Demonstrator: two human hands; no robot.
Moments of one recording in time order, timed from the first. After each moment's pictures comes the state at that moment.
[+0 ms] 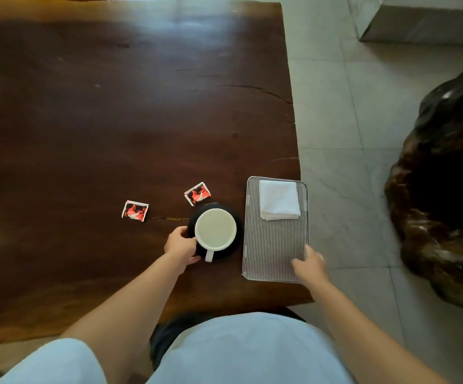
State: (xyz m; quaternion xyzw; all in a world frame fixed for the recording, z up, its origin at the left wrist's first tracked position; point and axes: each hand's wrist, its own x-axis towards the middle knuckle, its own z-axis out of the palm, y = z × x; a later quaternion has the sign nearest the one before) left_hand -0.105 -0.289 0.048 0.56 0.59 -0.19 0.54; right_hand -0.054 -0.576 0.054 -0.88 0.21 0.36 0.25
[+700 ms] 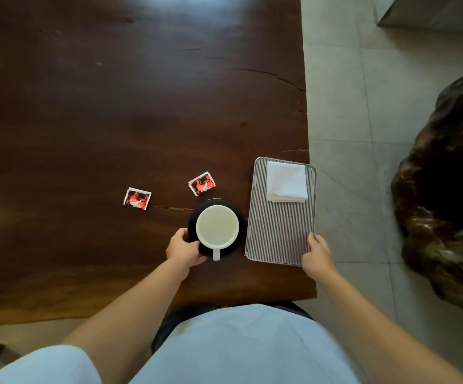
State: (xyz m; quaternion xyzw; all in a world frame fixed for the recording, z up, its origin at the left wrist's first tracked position) left_hand -0.129 -0.296 0.037 0.54 0.60 -0.20 0.55; right_hand -0.035 -0.586 0.033 -0.89 0.13 0.37 0.22
